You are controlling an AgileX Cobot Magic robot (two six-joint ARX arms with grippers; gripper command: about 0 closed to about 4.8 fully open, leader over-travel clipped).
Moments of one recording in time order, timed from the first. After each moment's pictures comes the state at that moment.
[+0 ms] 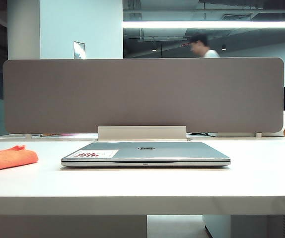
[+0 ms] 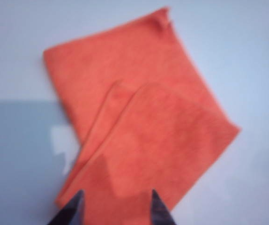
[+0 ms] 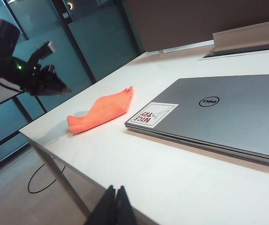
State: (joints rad) left arm 0.12 1.31 0.92 -0.44 0.02 -0.13; right arm 0.04 0.00 0.01 0.02 -0.73 0.37
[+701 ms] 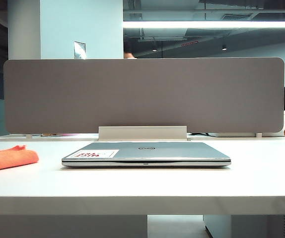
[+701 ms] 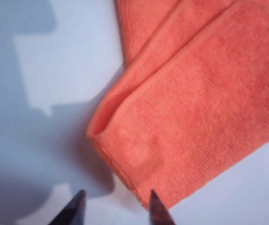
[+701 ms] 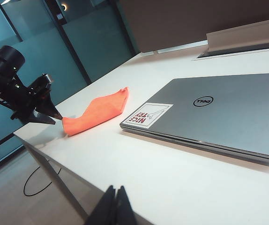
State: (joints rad) left arm 0.27 1.45 0.92 -0.60 0.18 -0.31; right arm 0.04 0.00 0.01 0.02 -0.71 0.37
